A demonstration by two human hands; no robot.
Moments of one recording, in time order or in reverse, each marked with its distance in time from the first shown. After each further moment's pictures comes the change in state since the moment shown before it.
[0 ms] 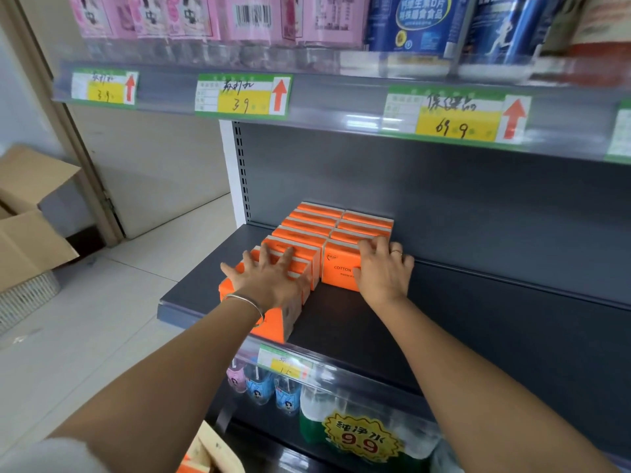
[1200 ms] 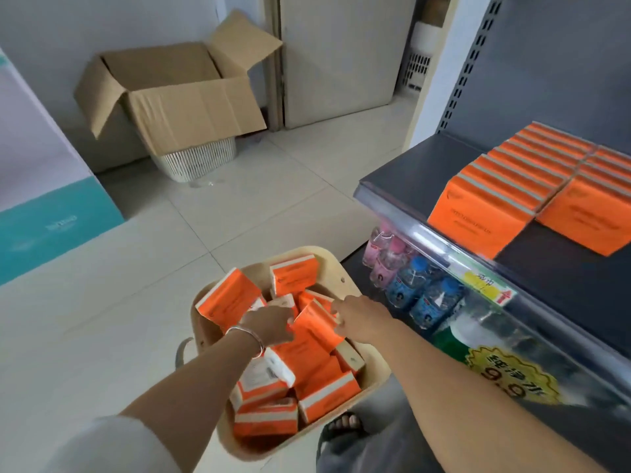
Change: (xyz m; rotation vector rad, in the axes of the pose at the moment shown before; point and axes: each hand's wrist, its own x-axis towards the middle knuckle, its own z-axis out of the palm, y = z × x) left_hand -0.186 -0.265 0.206 -0.233 -0.424 -0.205; right_hand -0.212 -0.244 0.097 -0.034 -0.900 -0.826
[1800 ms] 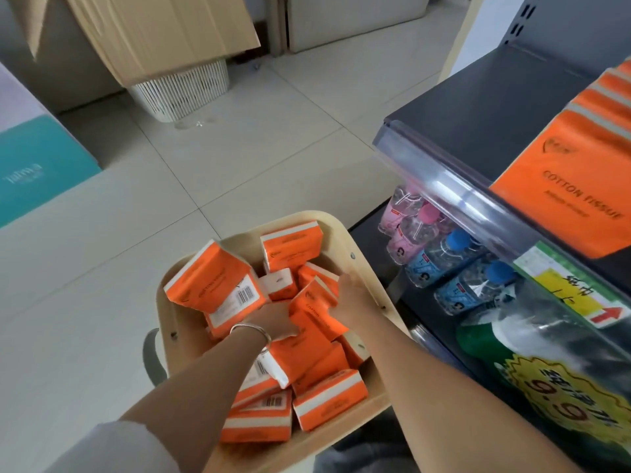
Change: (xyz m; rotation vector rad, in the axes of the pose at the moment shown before) left_hand 0.081 -0.010 0.063 -0.269 -0.234 -0.169; right_hand 0.109 0.019 0.081 0.426 -0.049 0.238
